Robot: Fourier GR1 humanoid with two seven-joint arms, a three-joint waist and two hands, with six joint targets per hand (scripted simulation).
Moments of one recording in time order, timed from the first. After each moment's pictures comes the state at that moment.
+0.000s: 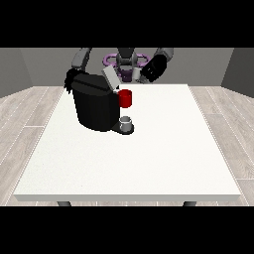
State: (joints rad) left arm -0.83 0.22 0.06 -0.87 -0.56 -0.28 -0.02; right arm -0.21 -0.11 -0.12 -1.08 -0.08 0.00 -0.29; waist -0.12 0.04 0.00
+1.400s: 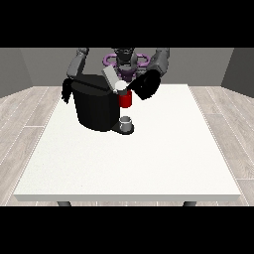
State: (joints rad) left arm -1.13 0.37 0.24 -0.74 -0.49 -0.23 0.04; right arm -0.37 -0.15 -0.11 -1.05 -0.10 0.14 -0.38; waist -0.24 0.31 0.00
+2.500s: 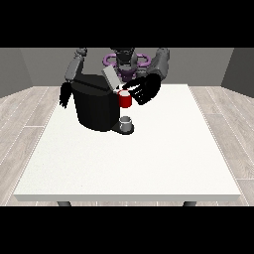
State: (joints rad) left arm -1.15 0.36 0.24 -0.73 -0.47 -0.19 -0.04; right arm -0.44 -0.18 -0.16 -0.94 -0.12 0.16 -0.40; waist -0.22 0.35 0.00
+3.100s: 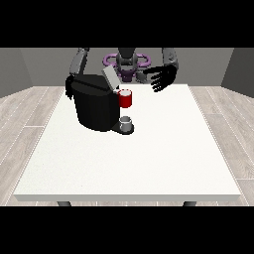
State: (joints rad) left arm -0.76 0.14 0.27 -0.78 -0.30 -0.28 -0.26; right arm -0.20 -0.17 -0.20 -0.86 -0.14 0.19 -0.51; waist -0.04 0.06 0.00
